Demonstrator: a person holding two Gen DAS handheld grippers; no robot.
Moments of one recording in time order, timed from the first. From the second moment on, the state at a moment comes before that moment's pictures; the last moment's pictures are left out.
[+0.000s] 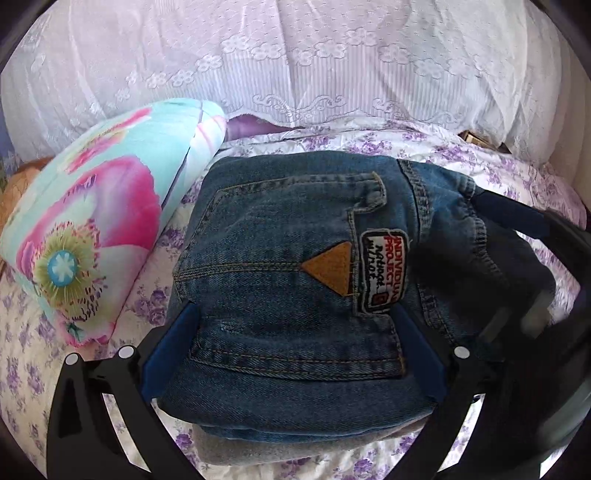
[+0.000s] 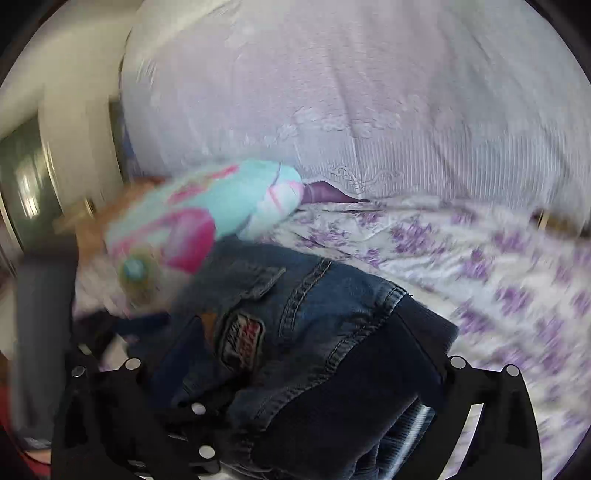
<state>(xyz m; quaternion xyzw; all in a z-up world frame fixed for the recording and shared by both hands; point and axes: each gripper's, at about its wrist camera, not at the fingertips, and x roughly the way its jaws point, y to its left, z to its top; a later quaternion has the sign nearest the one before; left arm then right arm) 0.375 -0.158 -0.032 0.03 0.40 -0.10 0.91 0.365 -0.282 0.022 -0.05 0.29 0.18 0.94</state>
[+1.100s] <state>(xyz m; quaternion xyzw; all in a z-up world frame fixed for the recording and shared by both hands) 0.241 -0.130 0.074 0.04 0.37 -0.08 0.93 0.172 -0.342 0.087 0.09 0.30 -0.04 0.95</state>
